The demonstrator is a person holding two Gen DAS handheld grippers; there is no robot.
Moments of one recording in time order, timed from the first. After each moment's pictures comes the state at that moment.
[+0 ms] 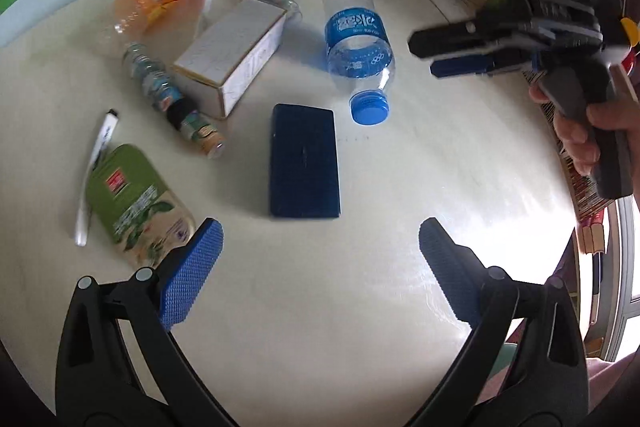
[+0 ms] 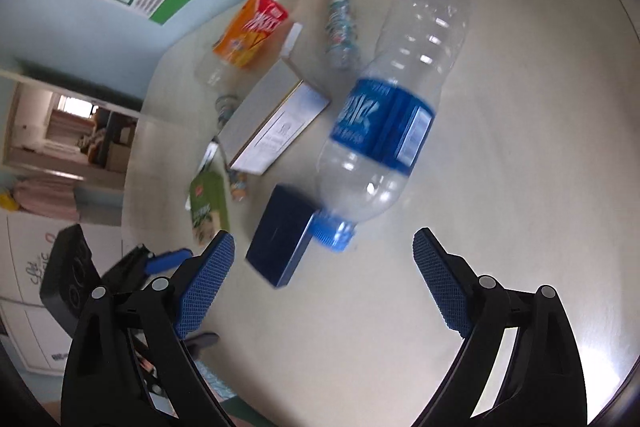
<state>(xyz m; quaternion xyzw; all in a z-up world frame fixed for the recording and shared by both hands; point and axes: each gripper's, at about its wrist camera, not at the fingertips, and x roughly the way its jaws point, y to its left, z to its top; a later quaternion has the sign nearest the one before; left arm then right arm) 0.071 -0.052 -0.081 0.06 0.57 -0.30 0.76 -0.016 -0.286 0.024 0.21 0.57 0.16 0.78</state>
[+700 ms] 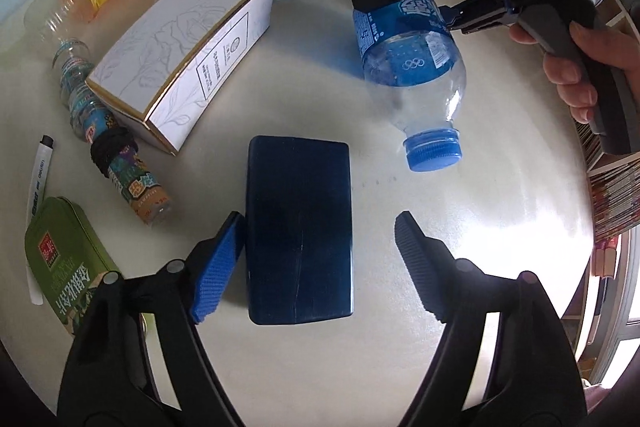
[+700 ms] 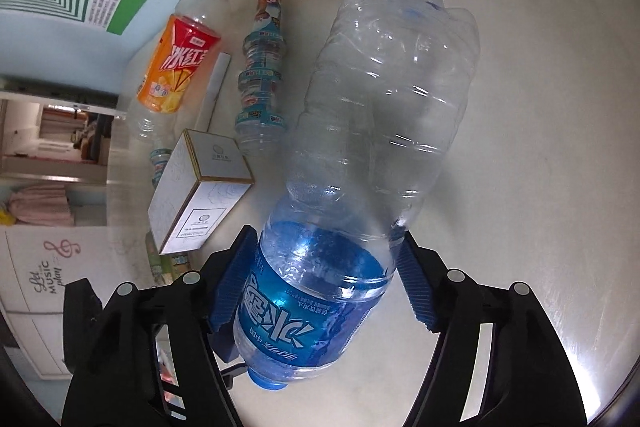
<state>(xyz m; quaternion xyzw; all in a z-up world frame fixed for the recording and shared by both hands) 0.091 -0.088 -0.117 0.07 0.60 -0.27 0.75 0.070 -0.325 -0.018 0.20 0.61 0.16 0.75</state>
